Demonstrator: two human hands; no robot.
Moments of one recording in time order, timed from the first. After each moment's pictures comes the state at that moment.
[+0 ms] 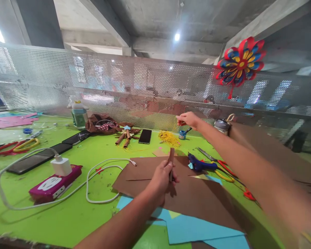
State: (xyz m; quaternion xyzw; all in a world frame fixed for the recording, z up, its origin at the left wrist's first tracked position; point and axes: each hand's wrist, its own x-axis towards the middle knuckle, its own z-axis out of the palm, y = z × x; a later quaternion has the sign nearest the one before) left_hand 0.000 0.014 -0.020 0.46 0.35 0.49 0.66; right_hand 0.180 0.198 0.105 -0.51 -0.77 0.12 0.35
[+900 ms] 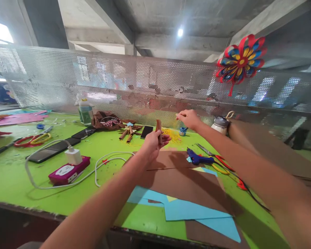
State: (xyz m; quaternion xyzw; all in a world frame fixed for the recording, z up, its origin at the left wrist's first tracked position) left_hand -0.019 0.054 0.067 0.35 0.35 0.57 0.65; right_hand 0.156 0.128 0.119 -0.51 -0.77 -0.05 0.37
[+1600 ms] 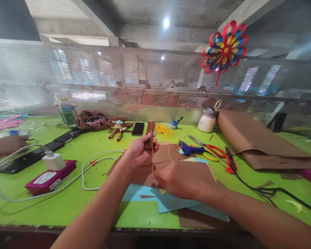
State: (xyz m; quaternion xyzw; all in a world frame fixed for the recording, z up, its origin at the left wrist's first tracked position) left_hand -0.037 0.035 0.048 0.35 0.27 0.48 0.76; right_hand 0.107 -0.066 0.048 -0.42 -0.89 -0.02 0.15
